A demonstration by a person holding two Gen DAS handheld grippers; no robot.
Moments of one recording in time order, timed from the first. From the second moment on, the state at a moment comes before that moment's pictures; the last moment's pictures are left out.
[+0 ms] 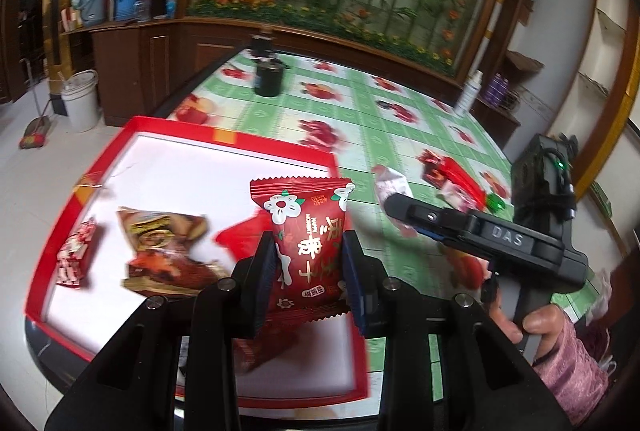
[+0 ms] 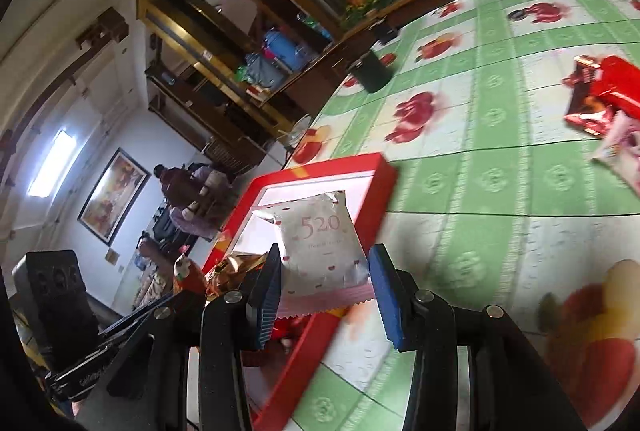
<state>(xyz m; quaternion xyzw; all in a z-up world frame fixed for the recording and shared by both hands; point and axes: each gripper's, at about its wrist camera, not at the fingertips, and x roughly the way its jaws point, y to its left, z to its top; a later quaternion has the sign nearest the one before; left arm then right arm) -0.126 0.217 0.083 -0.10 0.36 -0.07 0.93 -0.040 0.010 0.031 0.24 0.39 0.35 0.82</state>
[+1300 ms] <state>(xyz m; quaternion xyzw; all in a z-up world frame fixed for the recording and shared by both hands) -0.119 0.266 0.058 -0.12 0.38 -0.01 0.91 -0.040 0.108 0.022 0.19 0.43 0.43 0.77</state>
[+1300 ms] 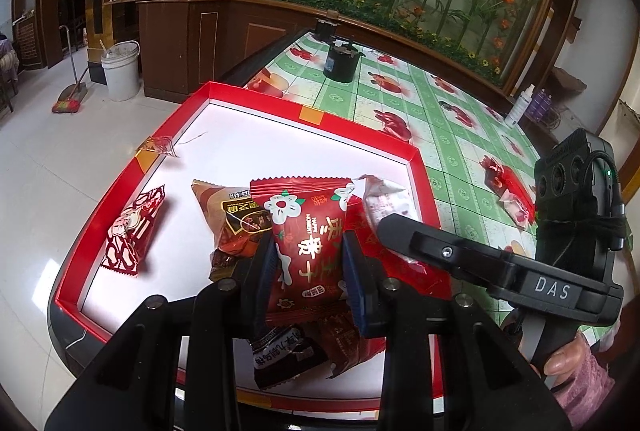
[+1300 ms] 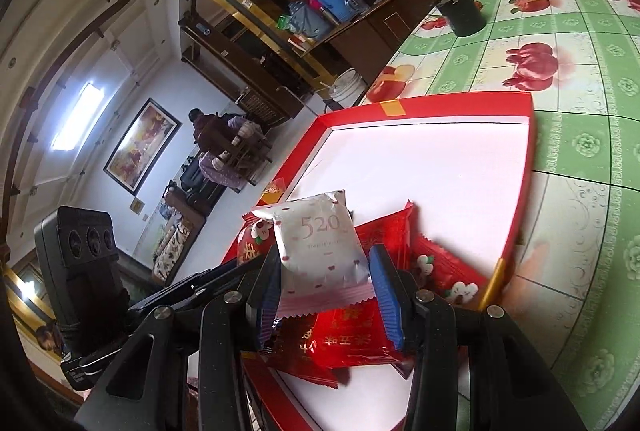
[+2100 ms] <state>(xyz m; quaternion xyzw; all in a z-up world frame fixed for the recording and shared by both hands) -0.124 0.272 0.067 -0.12 0.39 0.05 0.91 -0.033 0.077 0.032 0.24 0.41 0.40 0.78</state>
